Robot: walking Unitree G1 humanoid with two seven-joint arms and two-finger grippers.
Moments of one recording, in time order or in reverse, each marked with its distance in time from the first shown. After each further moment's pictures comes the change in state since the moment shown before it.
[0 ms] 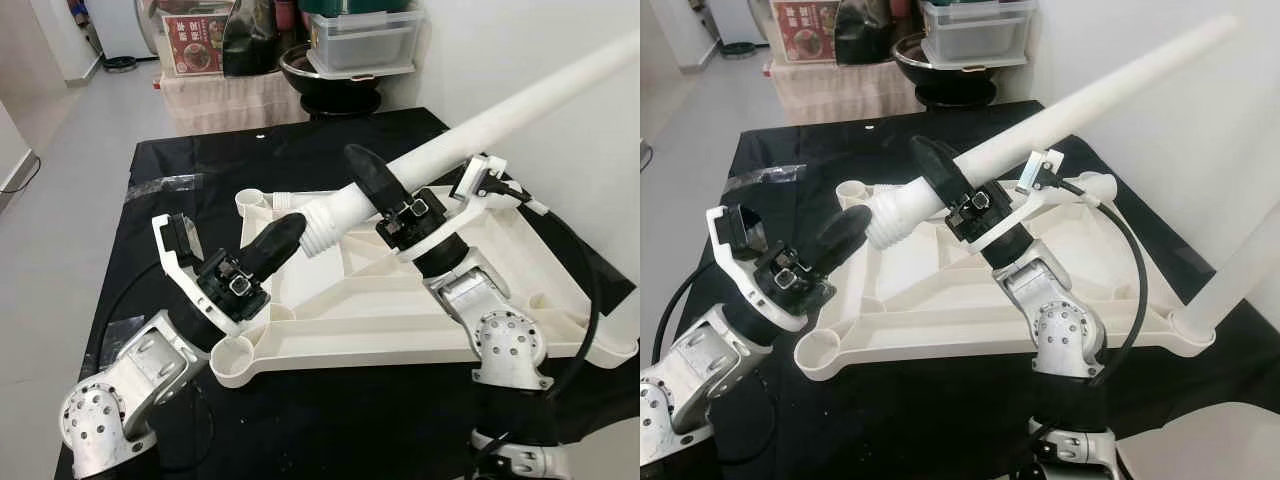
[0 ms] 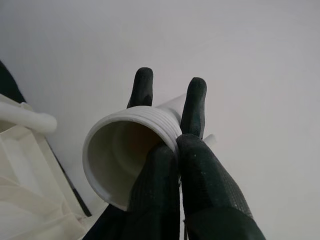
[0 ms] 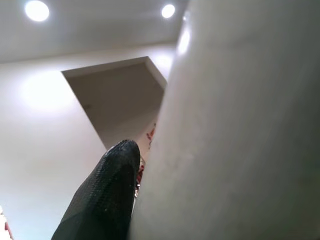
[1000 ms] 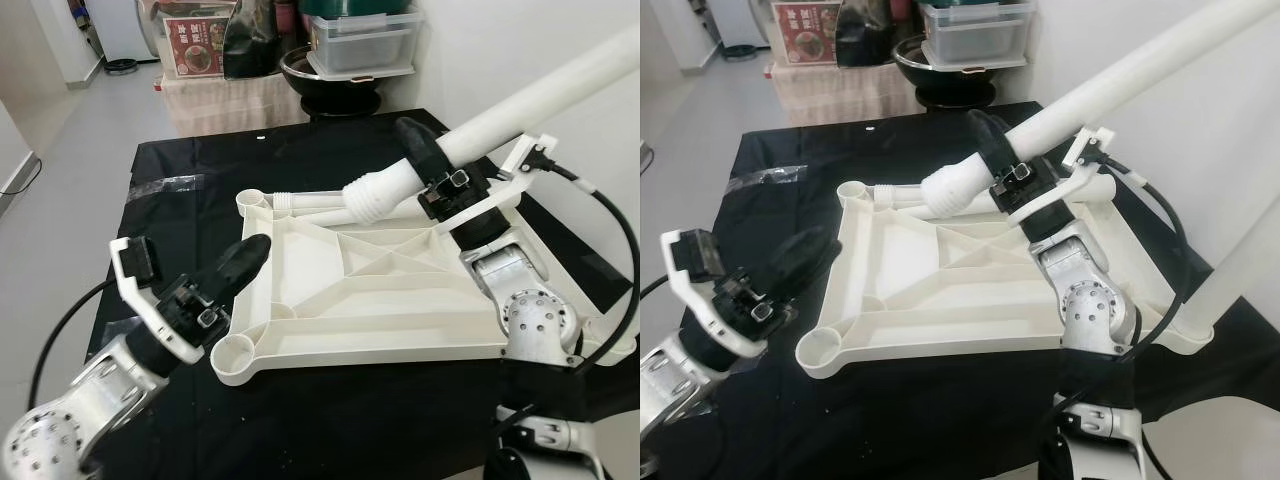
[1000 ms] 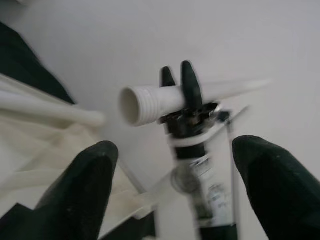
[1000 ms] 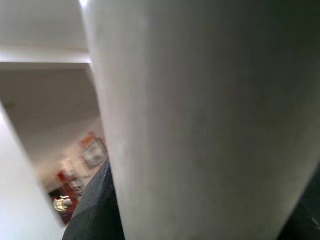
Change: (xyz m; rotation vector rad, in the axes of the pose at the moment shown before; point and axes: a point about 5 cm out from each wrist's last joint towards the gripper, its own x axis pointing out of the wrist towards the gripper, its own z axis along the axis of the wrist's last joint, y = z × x) left arm -0.050 0.003 0.022 0.304 0.077 0.133; right arm -0.017 -0.034 0.057 -0.277 -0.062 -0.275
